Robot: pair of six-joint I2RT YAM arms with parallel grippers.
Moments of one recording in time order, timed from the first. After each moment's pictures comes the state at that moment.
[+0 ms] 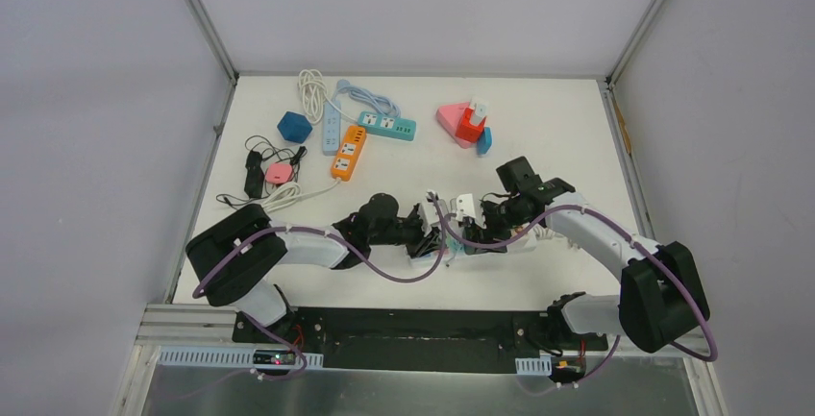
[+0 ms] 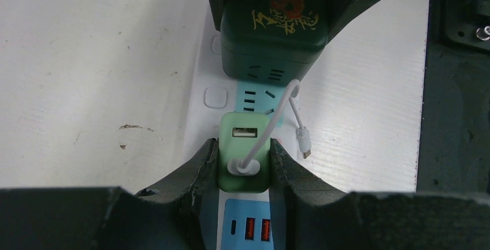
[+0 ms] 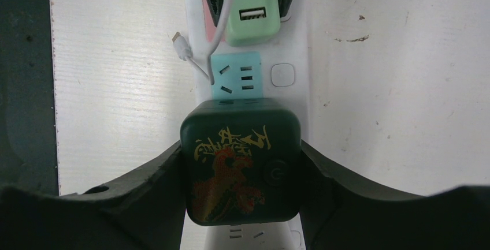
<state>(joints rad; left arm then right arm) -0.94 1.55 0.54 0.74 0.41 0.07 0.49 1.31 0.79 -0.73 -0.62 -1.13</state>
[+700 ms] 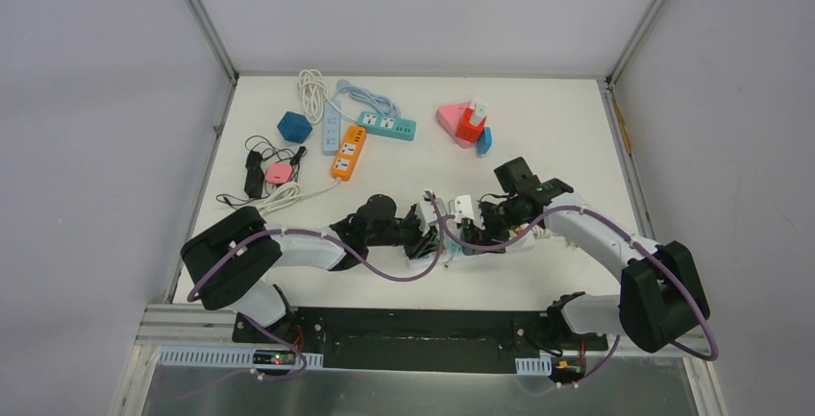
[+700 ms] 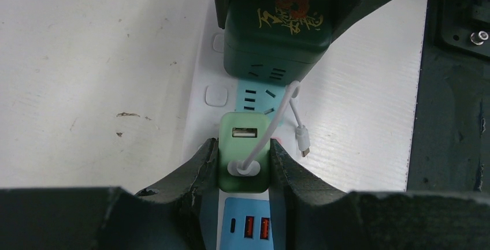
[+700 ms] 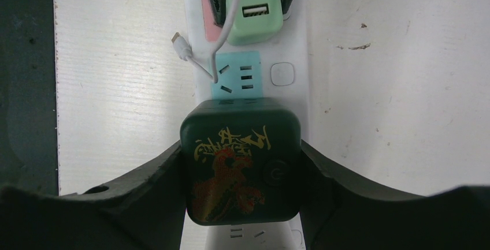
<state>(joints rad) -0.94 1.52 0.52 0.72 0.40 0.03 0.50 1.31 0.79 -0.72 -0.62 -1.13</state>
